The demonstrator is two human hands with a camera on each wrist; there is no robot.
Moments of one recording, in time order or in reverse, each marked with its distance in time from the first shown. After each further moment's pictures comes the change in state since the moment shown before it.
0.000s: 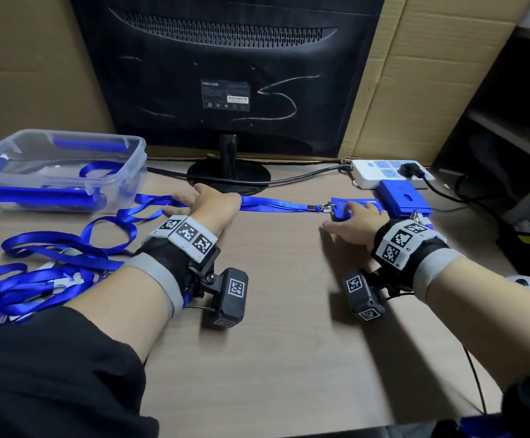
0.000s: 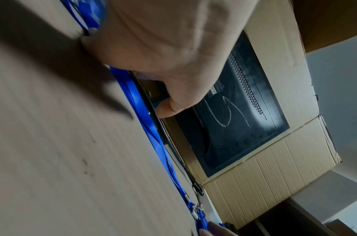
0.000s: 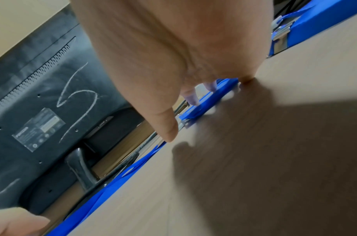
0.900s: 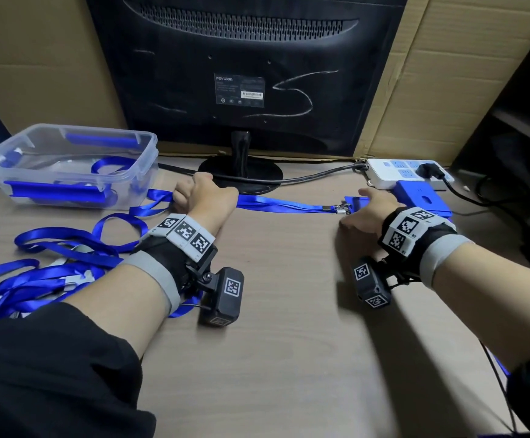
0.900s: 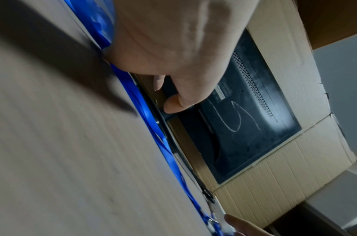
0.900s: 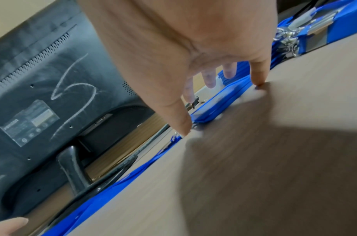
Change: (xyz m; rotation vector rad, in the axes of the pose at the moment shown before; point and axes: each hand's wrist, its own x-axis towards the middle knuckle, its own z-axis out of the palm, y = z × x) left_hand 0.018 -0.019 -0.010 -0.230 0.113 0.151; right_hand 0.014 -0.016 -0.018 0.144 0.112 -0.014
